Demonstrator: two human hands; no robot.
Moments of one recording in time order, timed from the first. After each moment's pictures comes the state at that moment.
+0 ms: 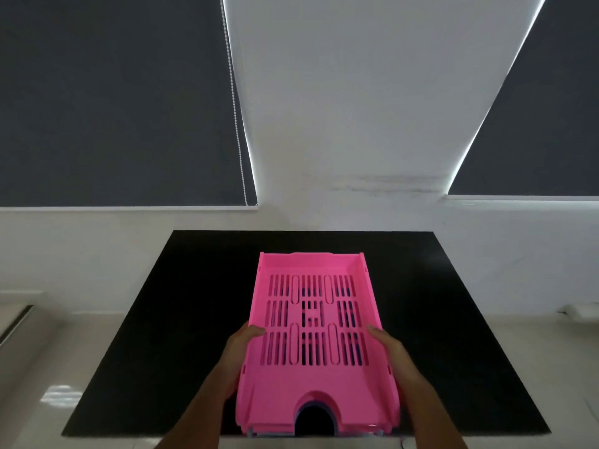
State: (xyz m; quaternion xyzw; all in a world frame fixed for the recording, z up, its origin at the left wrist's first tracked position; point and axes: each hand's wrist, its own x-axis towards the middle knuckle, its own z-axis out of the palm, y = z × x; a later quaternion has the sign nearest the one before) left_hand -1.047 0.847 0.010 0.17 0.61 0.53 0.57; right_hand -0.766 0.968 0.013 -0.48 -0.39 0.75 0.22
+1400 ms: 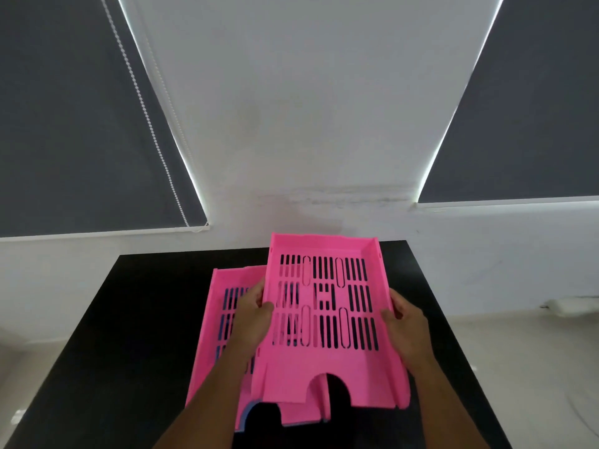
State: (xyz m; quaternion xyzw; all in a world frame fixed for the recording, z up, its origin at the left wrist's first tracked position) left_hand -0.978 1.040 0.052 0.34 0.72 0.47 0.36; right_hand -0.717 1.131 0.035 -0.58 -0.63 0.42 0.31
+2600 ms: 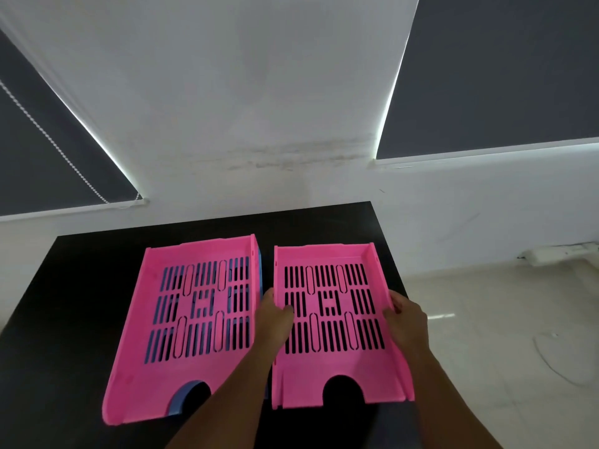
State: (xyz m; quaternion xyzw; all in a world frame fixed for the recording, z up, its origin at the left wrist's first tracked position) left_hand -0.824 1.106 -0.036 0.25 0.79 0.38 0.41; right_hand -0.588 1.183 -0.051 -0.67 -0.61 0.38 0.20
